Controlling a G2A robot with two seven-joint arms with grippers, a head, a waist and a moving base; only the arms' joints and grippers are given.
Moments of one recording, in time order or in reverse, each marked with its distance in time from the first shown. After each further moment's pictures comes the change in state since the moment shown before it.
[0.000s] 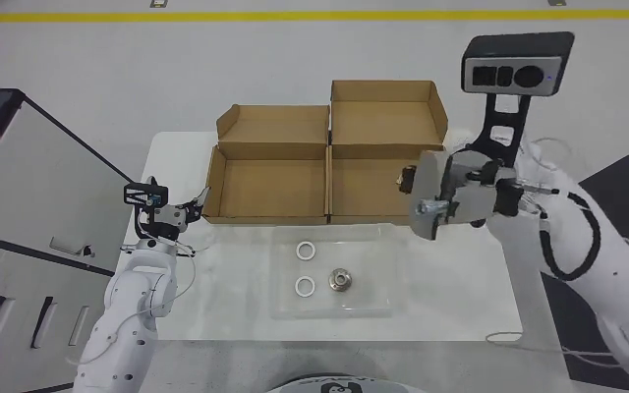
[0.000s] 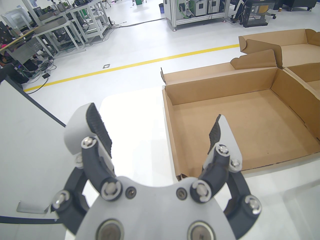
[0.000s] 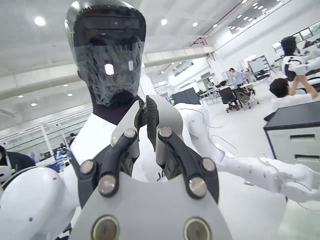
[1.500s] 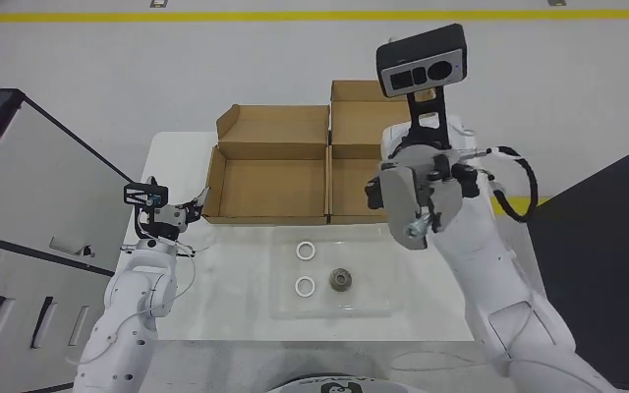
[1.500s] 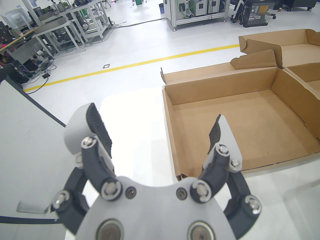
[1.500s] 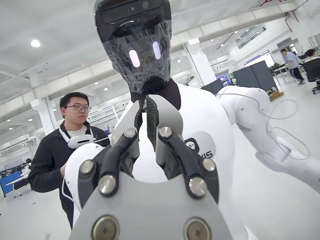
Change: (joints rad) left arm 0.000 0.000 0.000 0.000 0.000 0.000 0.000; right arm -0.167 -0.580 0.314 0.268 -0.043 0.520 0.520
